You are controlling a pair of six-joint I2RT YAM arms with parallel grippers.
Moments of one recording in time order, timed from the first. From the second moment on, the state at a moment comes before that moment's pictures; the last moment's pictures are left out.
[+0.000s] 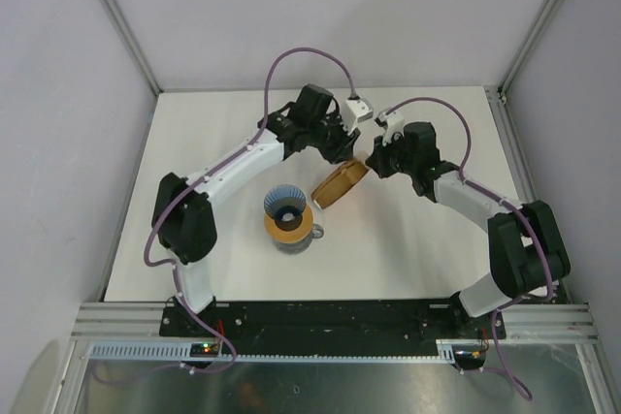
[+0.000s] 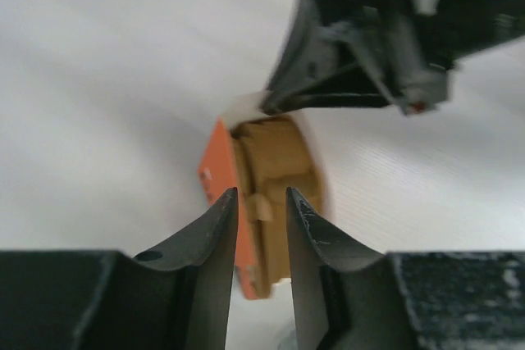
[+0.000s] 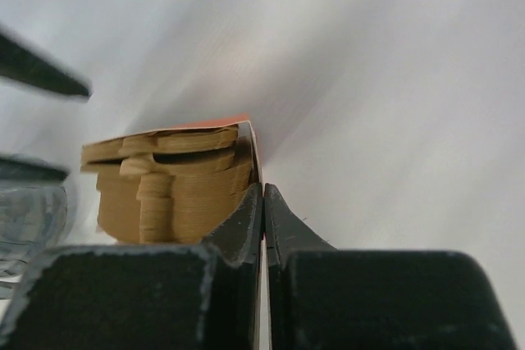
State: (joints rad) left arm -0.67 1.87 1.68 -0.52 0.33 0.25; right arm 0.36 1.54 0.93 0.10 -0.33 0.01
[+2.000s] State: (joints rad) left arm -0.58 1.94 1.66 -0.56 0.41 0.30; right arm 0.36 1.47 0.89 0.08 -0.31 0.04
